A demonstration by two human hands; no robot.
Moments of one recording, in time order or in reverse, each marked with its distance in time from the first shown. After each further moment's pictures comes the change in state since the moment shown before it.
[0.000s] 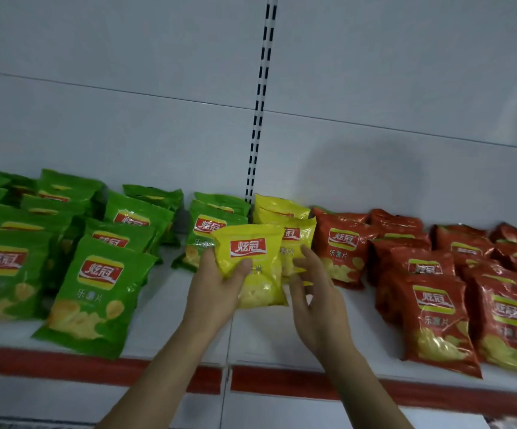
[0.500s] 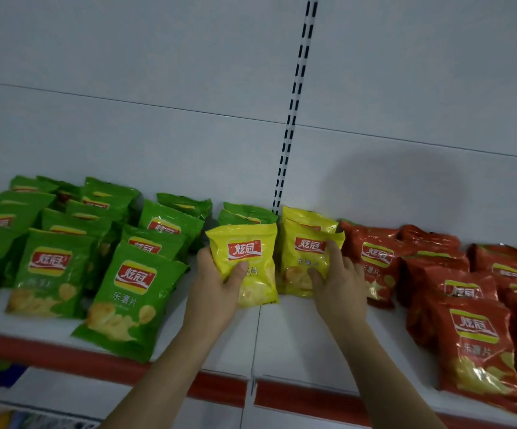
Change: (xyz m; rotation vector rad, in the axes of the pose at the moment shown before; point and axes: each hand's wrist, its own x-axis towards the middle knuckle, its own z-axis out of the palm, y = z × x) left_hand 0.016 -0.009 -0.037 0.101 0.144 0.032; right_hand 0.066 0.033 0.033 -0.437 0.118 0.026
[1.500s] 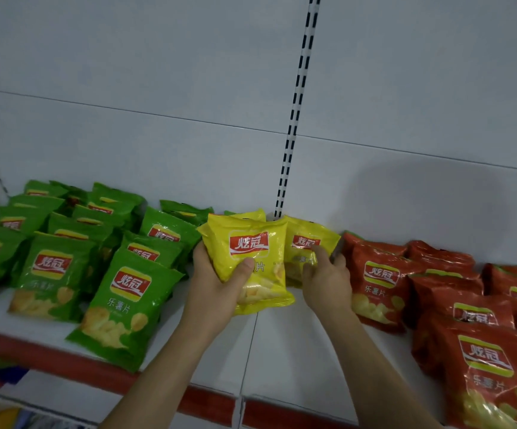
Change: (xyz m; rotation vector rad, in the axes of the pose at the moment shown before) left_hand -0.002 0.035 0.004 -0.251 0.031 -0.029; right_hand 0.043 -0.007 0.034 0.057 -0.203 0.106
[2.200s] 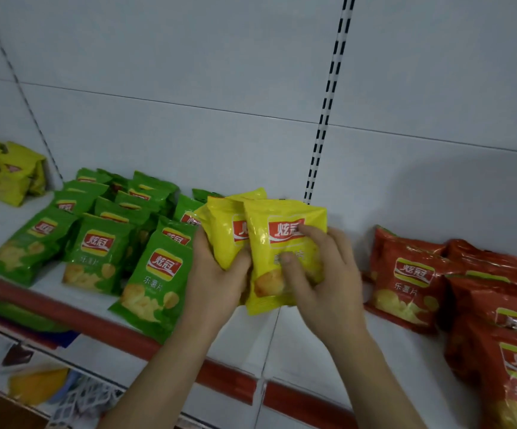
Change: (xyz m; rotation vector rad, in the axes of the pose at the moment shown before) left_hand -0.021 0.027 -0.027 0.027 0.175 0.056; right_hand -0.087 -0.092 -0.089 0.585 0.098 -0.450
